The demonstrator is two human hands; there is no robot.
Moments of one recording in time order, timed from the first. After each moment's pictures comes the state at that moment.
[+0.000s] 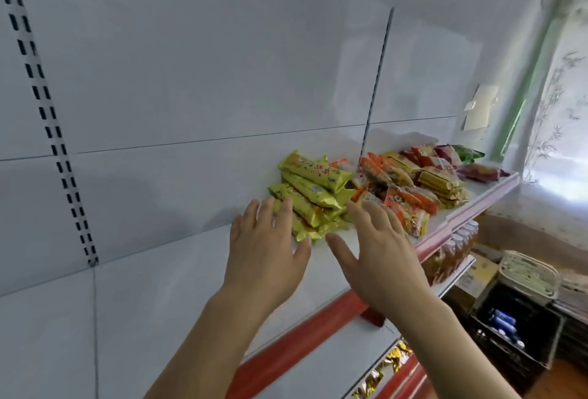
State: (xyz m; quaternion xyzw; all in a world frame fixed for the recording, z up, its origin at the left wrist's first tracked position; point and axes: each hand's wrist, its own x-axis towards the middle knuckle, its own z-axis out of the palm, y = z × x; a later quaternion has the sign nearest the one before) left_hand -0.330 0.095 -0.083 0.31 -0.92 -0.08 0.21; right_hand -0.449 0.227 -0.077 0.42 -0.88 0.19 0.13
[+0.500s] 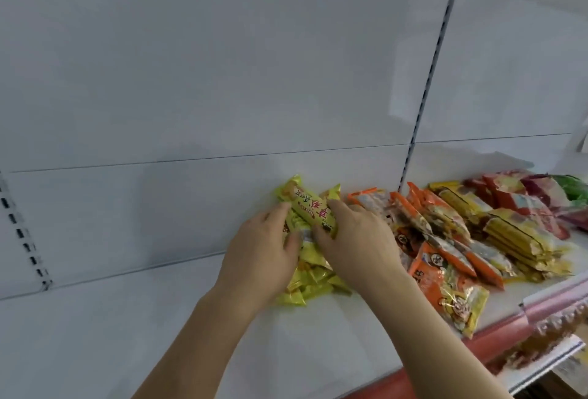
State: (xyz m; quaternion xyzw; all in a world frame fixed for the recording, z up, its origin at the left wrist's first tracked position) left_hand -0.470 0.043 -0.070 0.40 -0.86 -0.15 0.29; right_hand -0.611 0.108 -0.057 0.51 -0.82 0.21 0.10
